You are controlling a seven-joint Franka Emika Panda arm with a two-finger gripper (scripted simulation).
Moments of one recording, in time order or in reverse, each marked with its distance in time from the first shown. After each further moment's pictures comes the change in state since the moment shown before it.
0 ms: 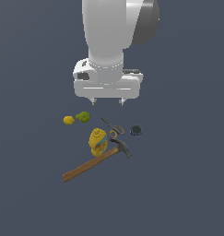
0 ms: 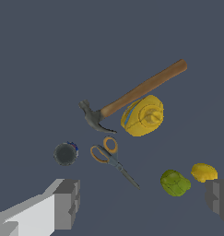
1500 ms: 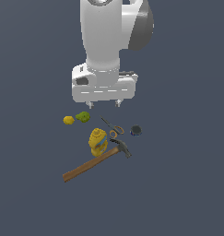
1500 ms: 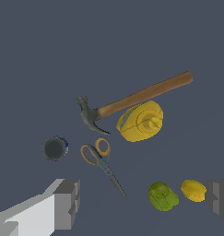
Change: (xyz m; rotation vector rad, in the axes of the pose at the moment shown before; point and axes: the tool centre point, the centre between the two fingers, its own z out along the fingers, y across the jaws) arm 0.000 0.012 0.013 -0.019 0.026 -0.159
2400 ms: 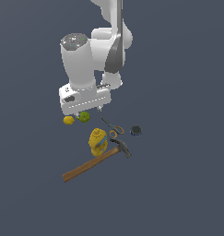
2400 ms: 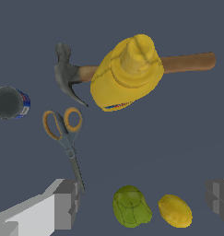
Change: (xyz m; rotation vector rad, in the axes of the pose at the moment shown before) arm -0.050 0.067 0.089 0.006 0.001 -0.281
